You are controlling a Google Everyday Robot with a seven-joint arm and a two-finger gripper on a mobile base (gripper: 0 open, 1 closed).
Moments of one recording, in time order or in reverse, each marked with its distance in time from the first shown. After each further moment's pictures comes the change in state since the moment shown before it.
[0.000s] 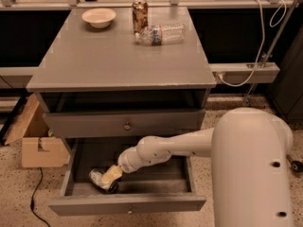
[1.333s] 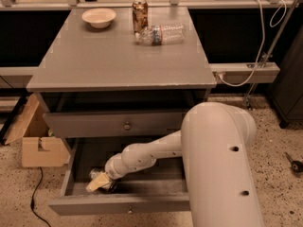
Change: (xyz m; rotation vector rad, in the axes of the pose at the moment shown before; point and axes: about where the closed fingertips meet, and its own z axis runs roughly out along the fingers) arm -0.005 0.023 0.062 -0.006 0.005 -0.025
